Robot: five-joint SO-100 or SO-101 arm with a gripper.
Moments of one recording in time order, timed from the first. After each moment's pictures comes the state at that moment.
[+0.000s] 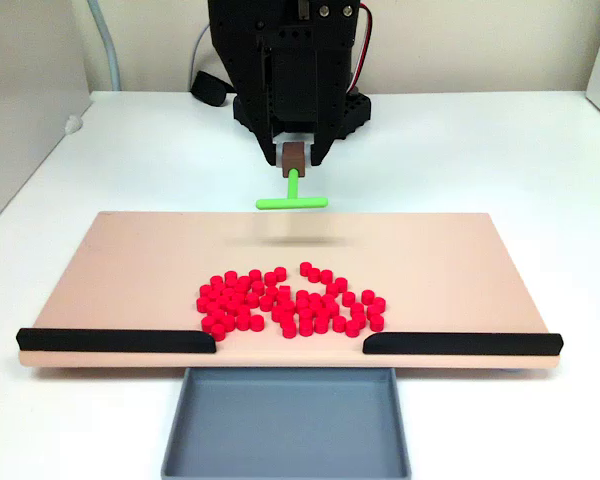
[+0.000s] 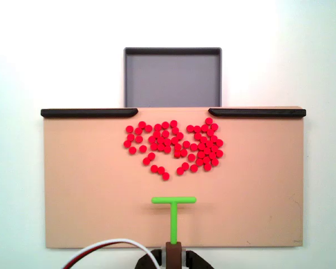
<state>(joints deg) 2.5 107.7 116.8 75.1 -89.2</state>
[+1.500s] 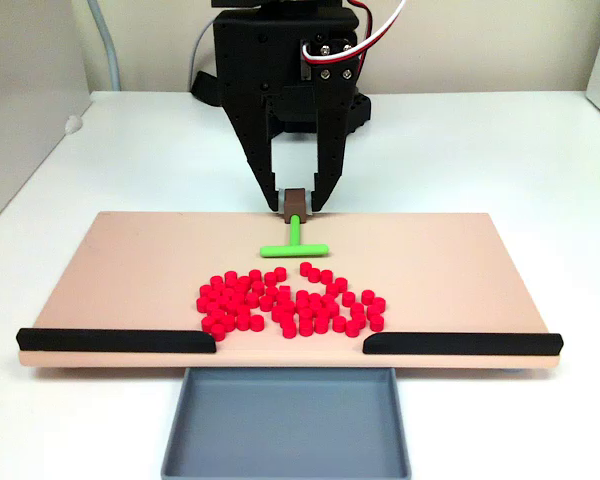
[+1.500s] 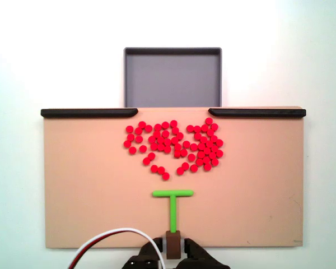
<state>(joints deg) 2.5 106.5 127.5 61.9 -90.0</state>
